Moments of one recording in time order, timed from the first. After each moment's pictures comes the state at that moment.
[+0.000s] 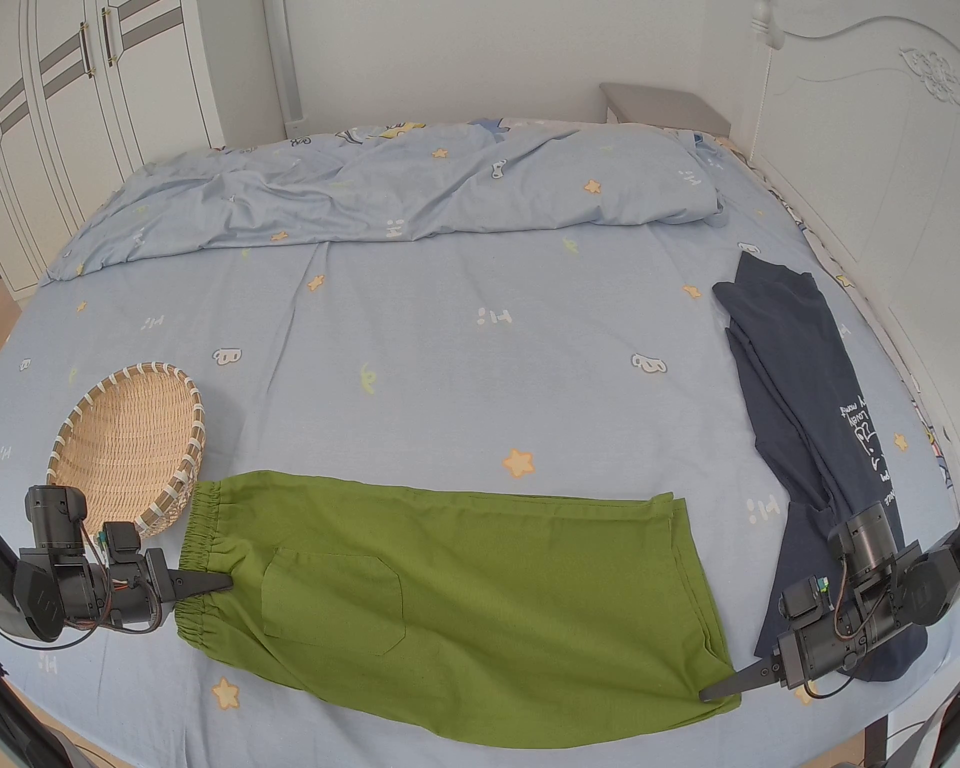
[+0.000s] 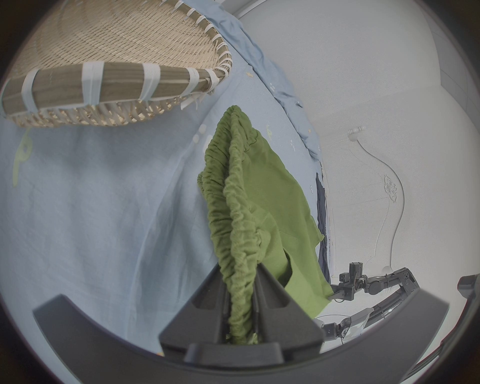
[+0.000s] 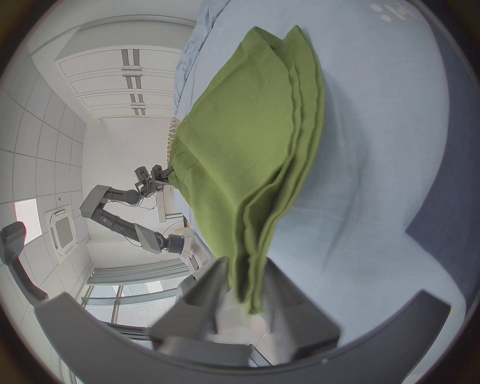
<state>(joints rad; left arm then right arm) 0.30 1.76 -0.30 -0.66 -0.88 -0.33 0.16 1.75 -0.35 -0.17 0.93 0.09</state>
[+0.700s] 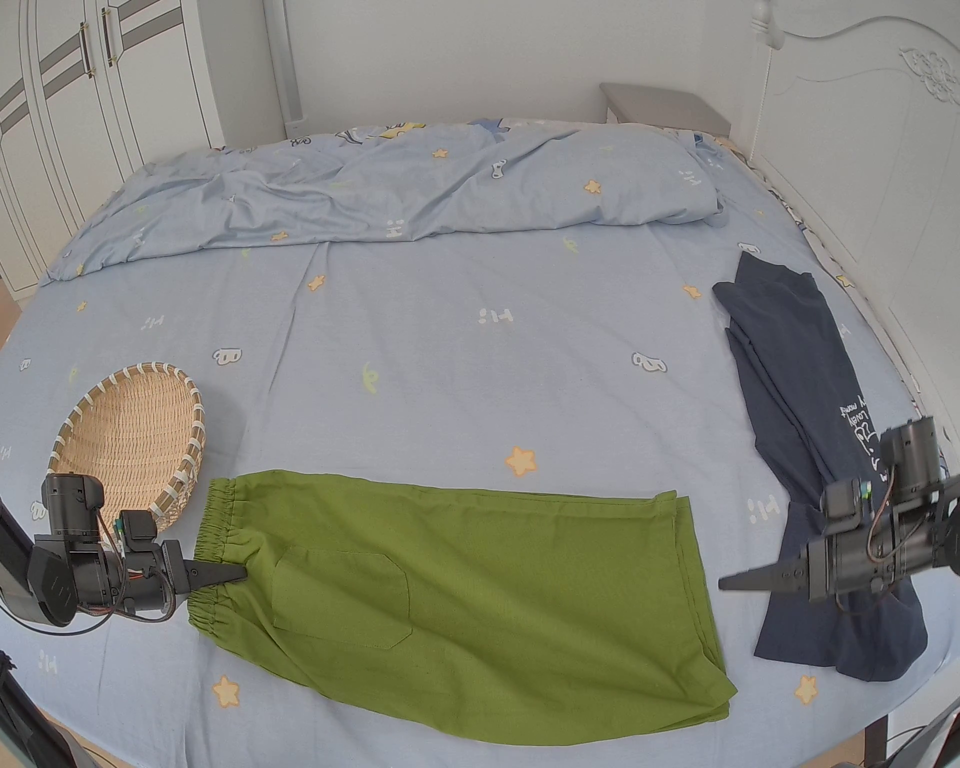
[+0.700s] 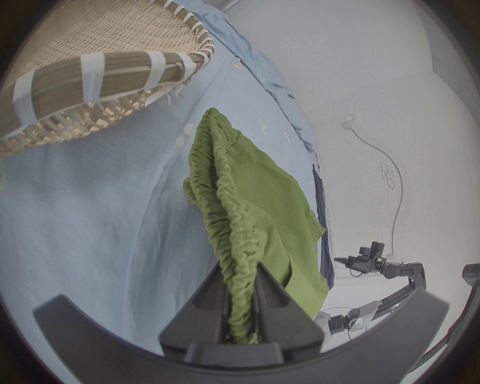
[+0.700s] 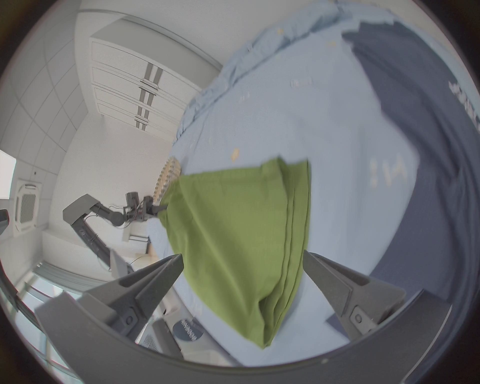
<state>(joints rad) 0.26 1.83 -0.37 -0.66 -0.88 -0.28 0.11 1.57 -0.52 -0.16 0.74 0.10</state>
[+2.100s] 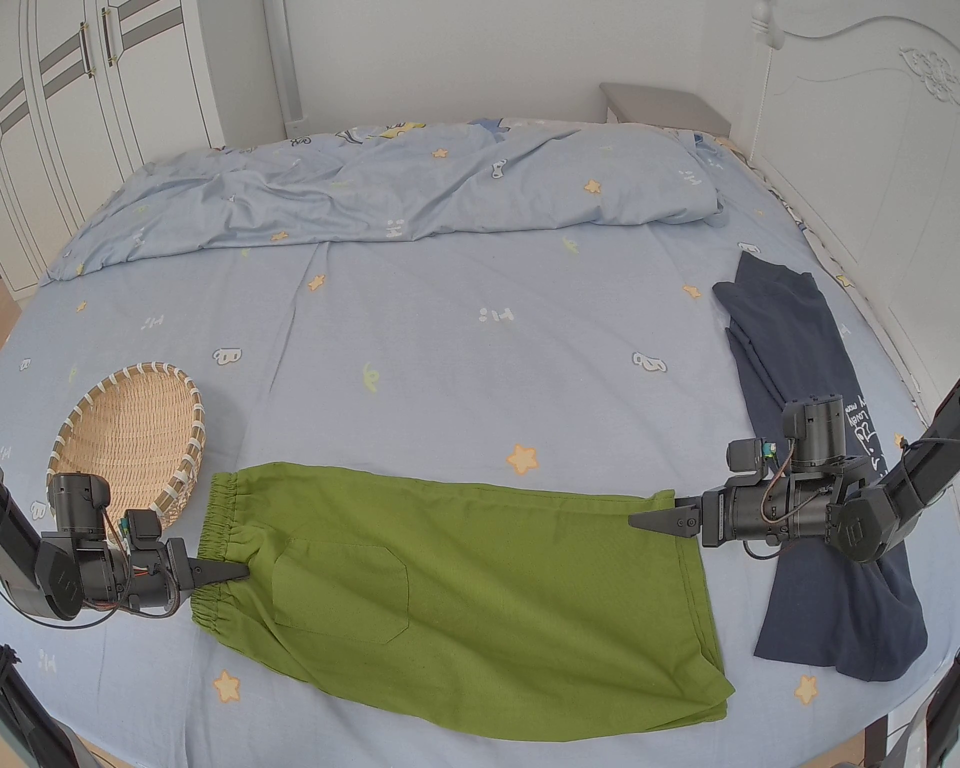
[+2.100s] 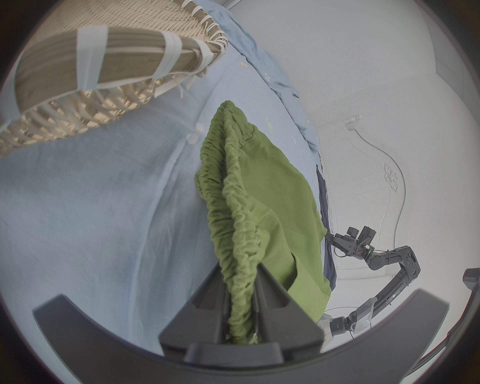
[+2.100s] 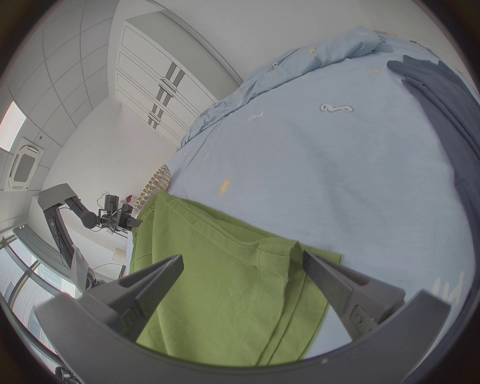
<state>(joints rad) 0.26 1.88 -0.41 -0.67 -0.87 -0.28 0.23 1.98 -0.73 -0.63 0.61 0.11</state>
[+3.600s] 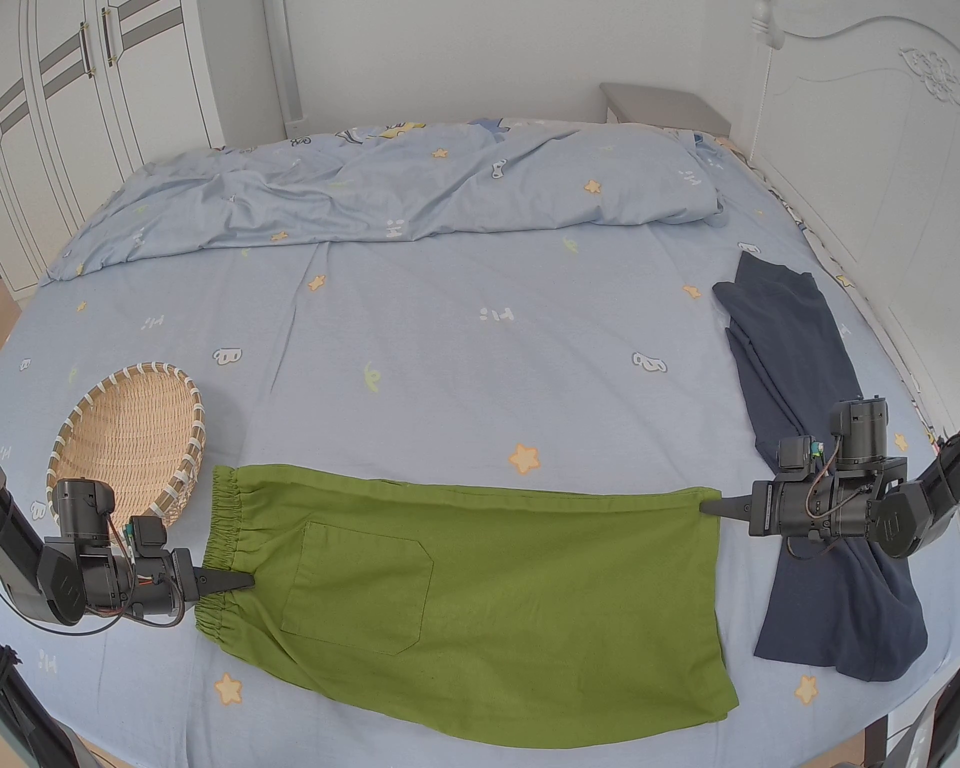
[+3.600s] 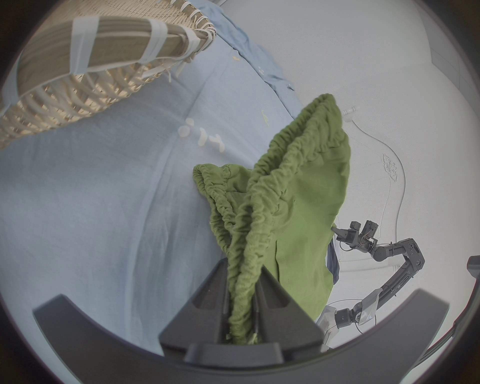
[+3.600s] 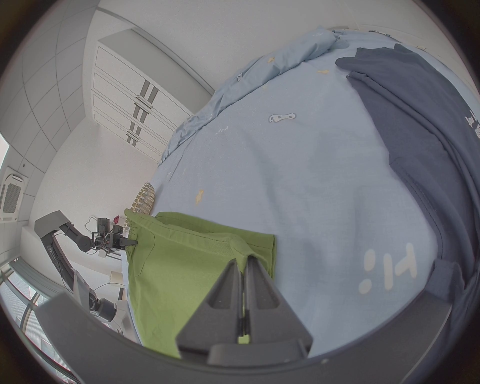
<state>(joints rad) 0.25 1.88 -0.39 -0.66 -0.87 -0.22 0.09 1.90 -0.65 -0.61 0.61 0.17</state>
